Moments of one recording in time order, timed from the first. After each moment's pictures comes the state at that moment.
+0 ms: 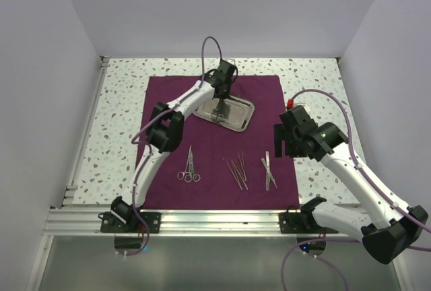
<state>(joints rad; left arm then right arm) -0.58 2.59 2.31 -0.61 -0.23 -0.31 0.54 1.05 1.08 -1.15 0.35 0.47</state>
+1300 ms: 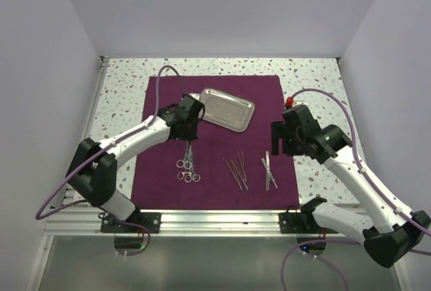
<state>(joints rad) -0.63 1.57 1.15 -0.62 -0.22 -0.47 0.54 1.02 1.08 -1.07 0.26 0.46</state>
